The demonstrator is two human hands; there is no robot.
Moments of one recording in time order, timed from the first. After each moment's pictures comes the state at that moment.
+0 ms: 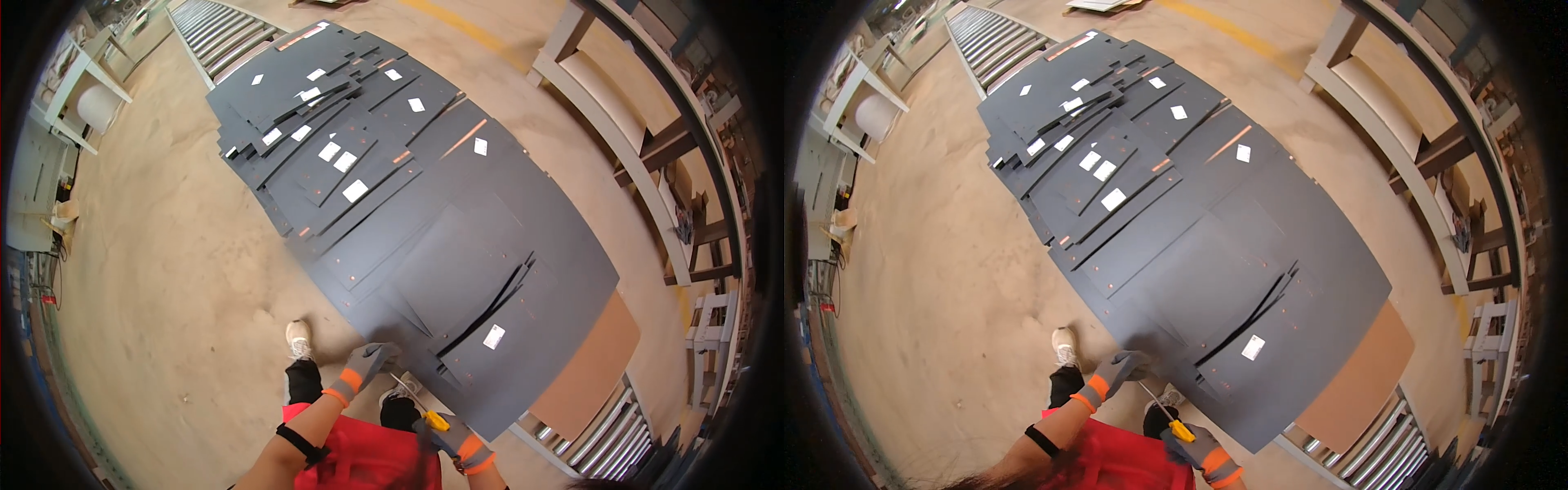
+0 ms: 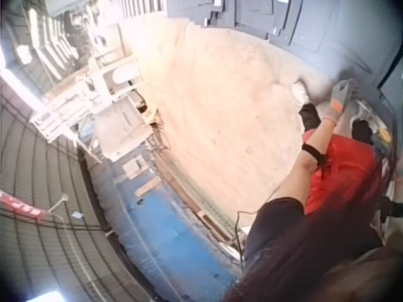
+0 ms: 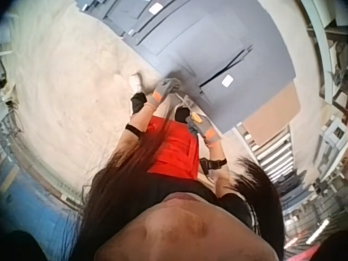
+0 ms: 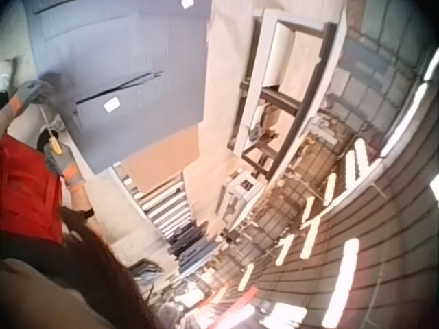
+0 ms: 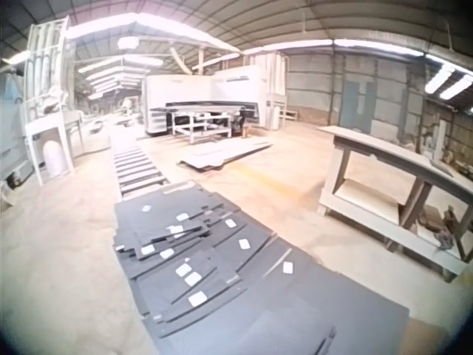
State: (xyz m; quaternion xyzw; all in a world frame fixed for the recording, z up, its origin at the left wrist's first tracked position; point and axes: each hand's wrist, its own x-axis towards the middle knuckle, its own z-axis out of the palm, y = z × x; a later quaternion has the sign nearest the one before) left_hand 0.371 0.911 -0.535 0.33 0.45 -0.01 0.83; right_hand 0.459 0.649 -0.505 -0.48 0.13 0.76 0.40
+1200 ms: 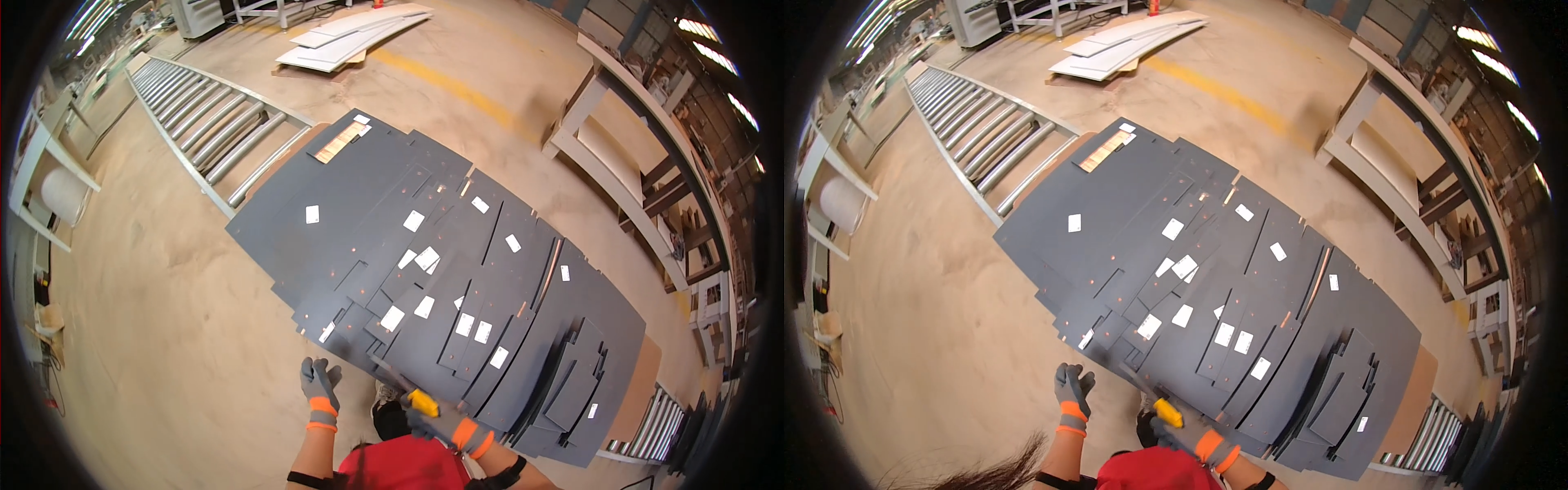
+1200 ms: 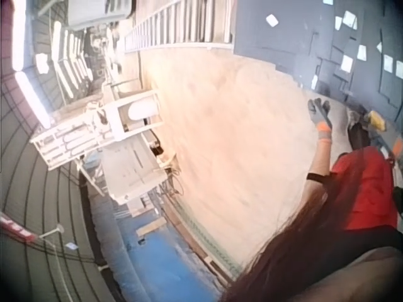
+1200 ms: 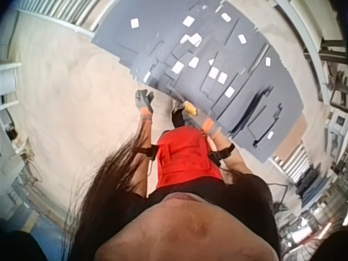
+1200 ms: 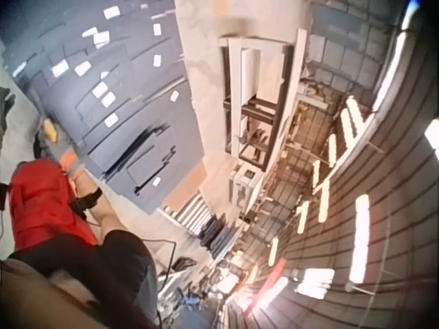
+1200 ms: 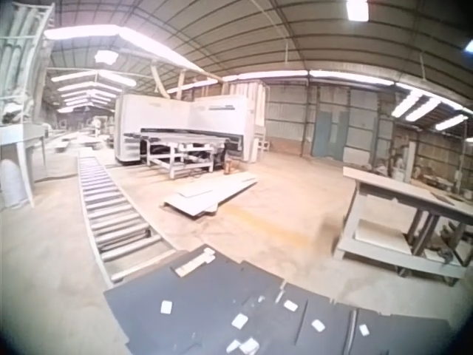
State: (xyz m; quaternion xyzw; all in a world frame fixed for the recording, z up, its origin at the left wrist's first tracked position) left_hand 0.285 1.579 -0.522 0.29 0.61 0.30 0.67; right_hand 0.416 1.360 -0.439 -0.61 -0.04 0.66 0.44
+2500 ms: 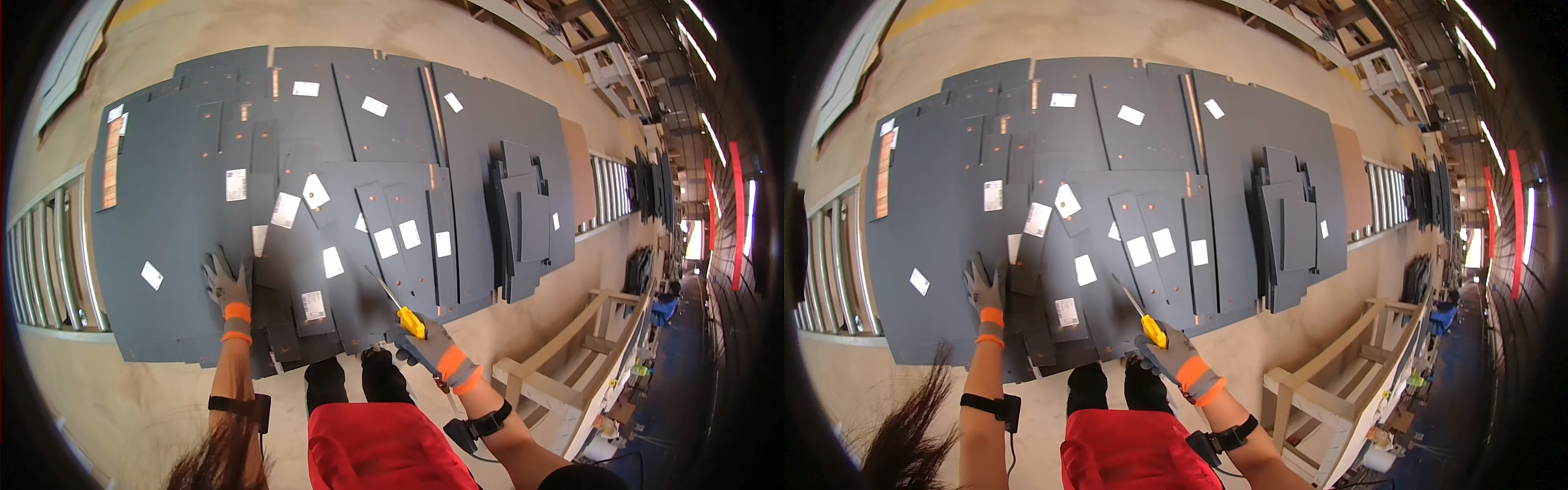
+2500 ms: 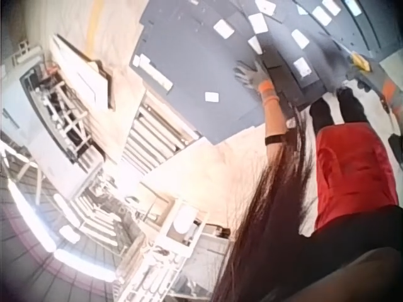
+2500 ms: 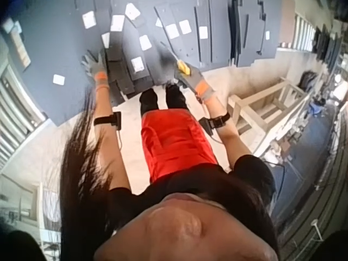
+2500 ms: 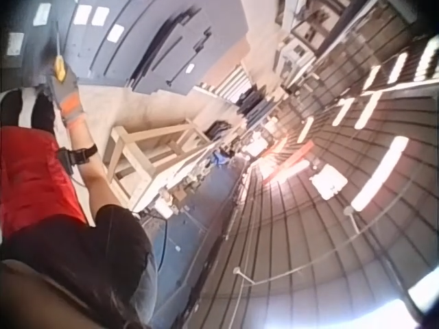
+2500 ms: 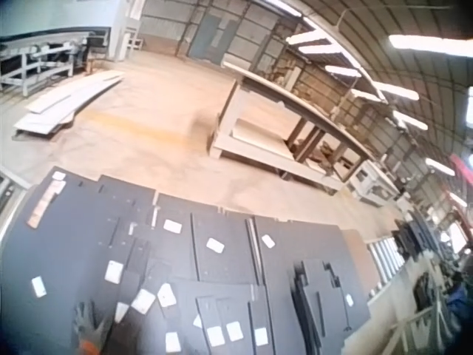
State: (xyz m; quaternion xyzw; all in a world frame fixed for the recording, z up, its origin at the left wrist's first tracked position) left_hand 0.544 1.763 -0.653 0.89 0.37 -0.19 0.19; right_hand 0.466 1.420 -0.465 -0.67 0.32 0.39 0.55
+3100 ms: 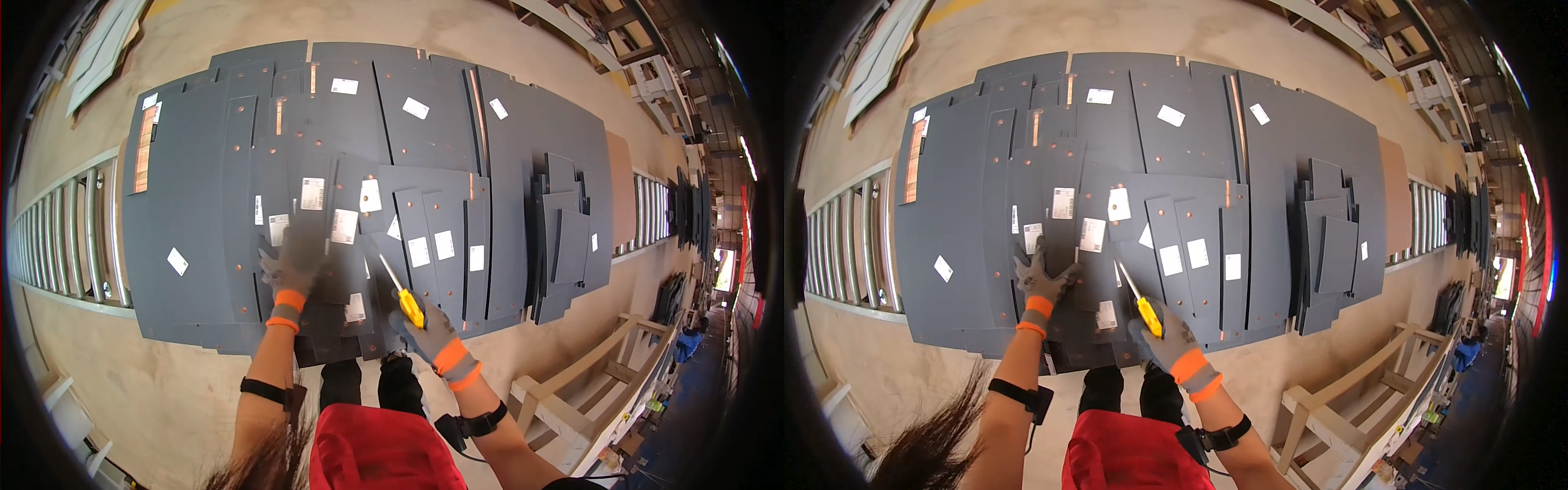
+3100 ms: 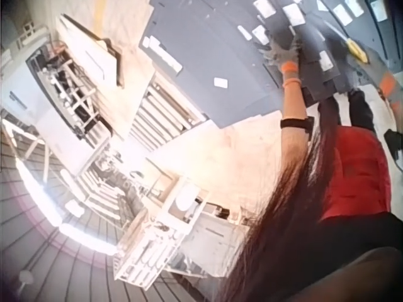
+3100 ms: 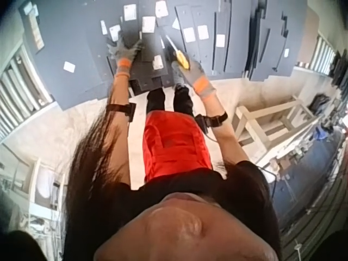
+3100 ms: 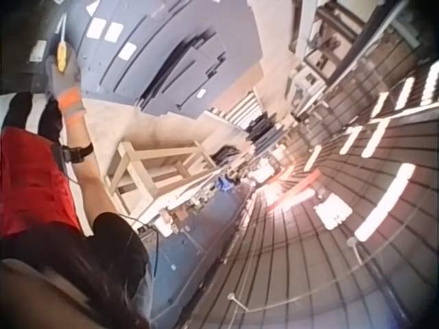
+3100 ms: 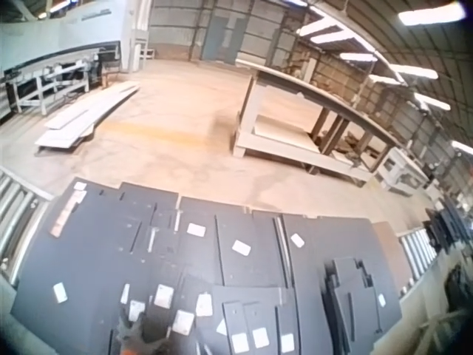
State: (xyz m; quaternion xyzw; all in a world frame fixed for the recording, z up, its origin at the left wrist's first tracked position) left_hand 0.574 1.675 -0.596 0.90 0.28 -0.20 0.27; right_hand 0.502 1.427 -0.514 -0.83 0.13 0.32 0.43
